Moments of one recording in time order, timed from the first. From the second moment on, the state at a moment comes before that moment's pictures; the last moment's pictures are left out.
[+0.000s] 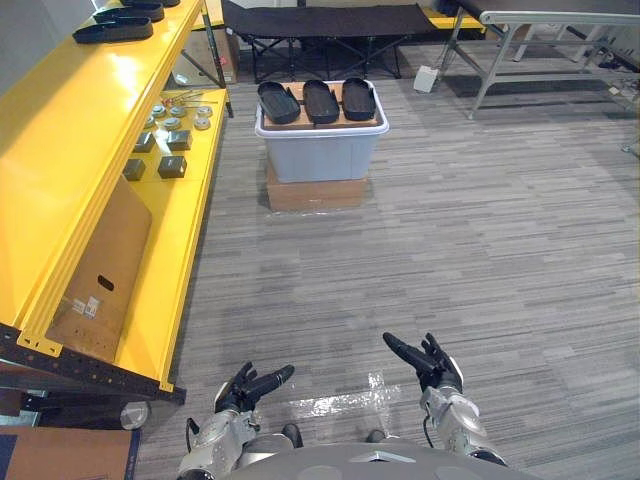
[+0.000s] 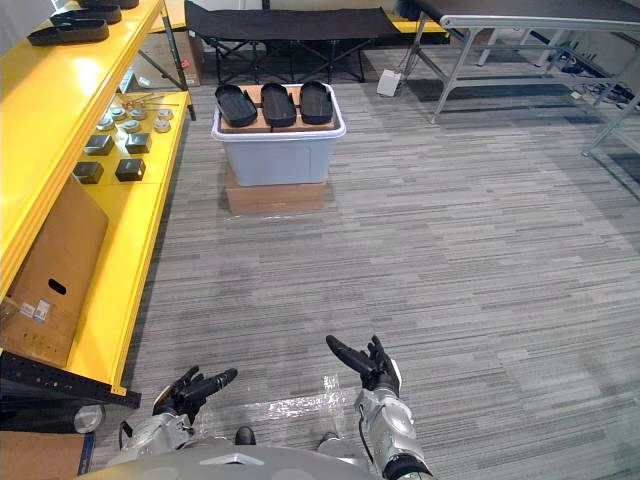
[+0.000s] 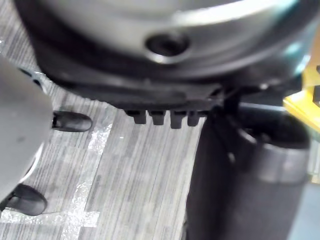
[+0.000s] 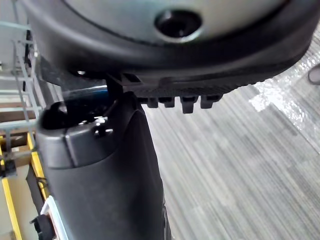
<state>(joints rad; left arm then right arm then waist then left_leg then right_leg) 0.11 0.11 -0.03 0.86 -0.43 -0.01 -0.02 0.00 -0.07 -0.06 0.97 0.48 -0.21 0.08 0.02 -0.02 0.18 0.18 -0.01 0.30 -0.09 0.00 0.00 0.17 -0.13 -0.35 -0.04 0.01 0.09</state>
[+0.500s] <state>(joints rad) 0.09 0.16 -0.14 0.73 -0.27 0.01 -0.07 -0.01 -0.06 0.01 0.94 0.48 -0.15 0.10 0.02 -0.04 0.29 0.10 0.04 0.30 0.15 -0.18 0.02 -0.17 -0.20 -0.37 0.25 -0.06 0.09</state>
